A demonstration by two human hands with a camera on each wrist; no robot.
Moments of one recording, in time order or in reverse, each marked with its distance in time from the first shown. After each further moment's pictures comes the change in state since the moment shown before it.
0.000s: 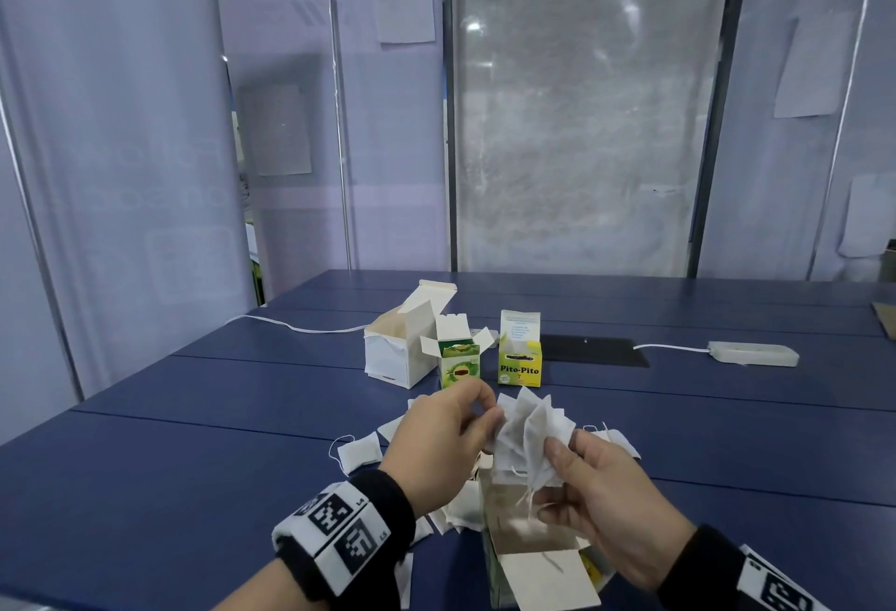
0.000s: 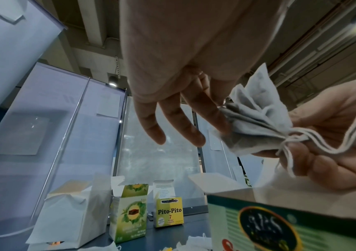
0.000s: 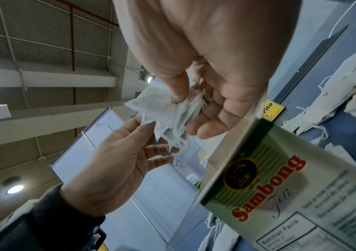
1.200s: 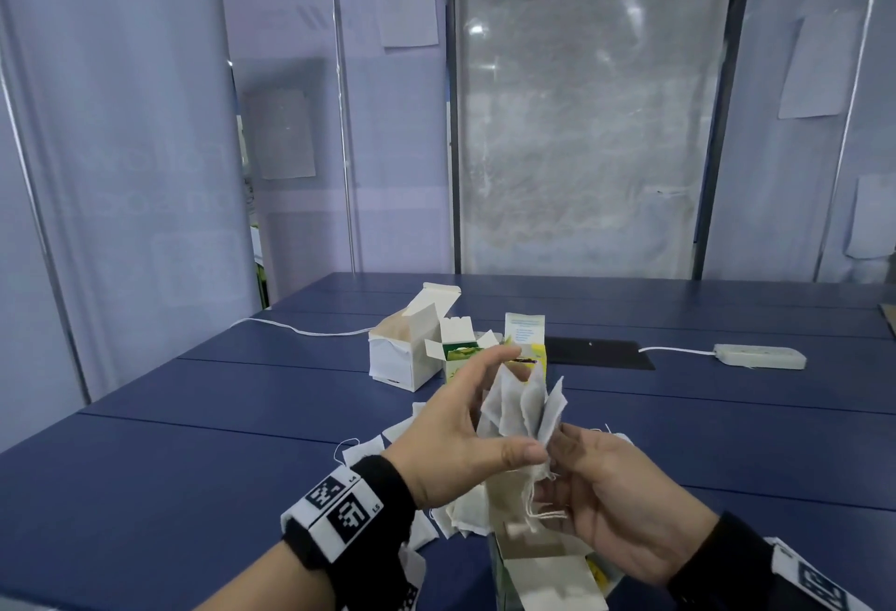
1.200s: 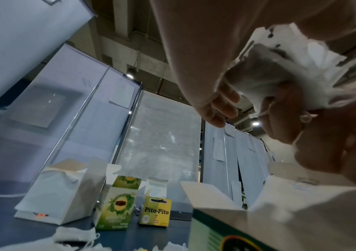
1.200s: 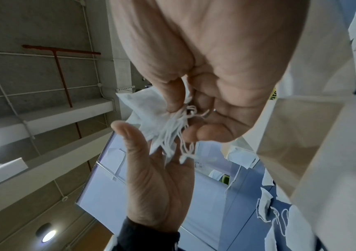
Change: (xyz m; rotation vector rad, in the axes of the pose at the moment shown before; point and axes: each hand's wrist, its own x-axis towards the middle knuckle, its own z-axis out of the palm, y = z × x) left_hand 0.003 0.013 -0.012 -0.579 -0.193 0.004; right_hand -0.006 -0.021 0.008 0.253 -0.231 0.082
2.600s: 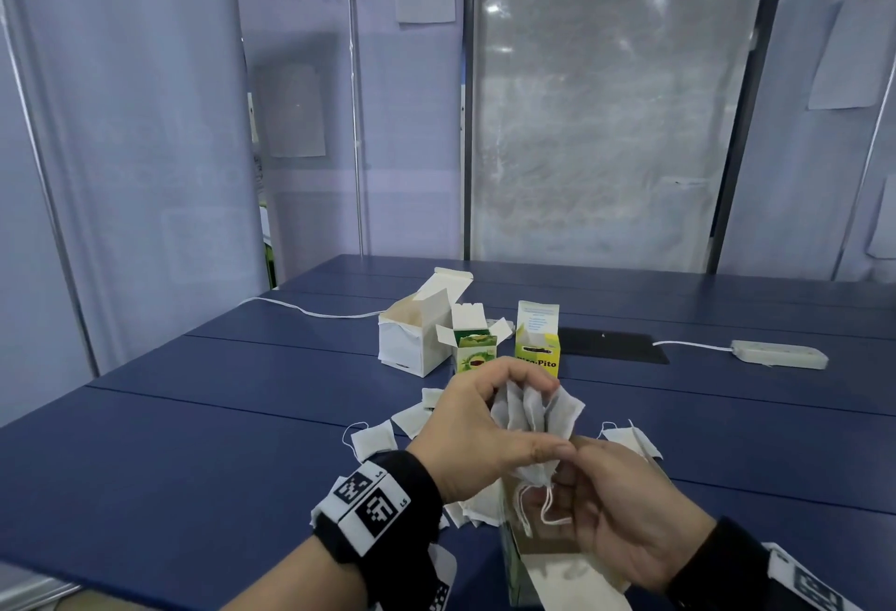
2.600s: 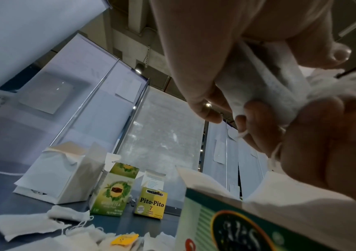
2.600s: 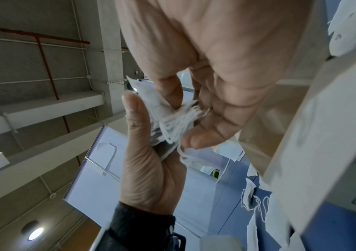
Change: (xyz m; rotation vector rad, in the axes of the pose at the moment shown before) left_hand 0.005 -0.015 0.003 0.050 0.145 0.105; right_hand 0.014 0.013 0.004 -0.089 0.112 0.121
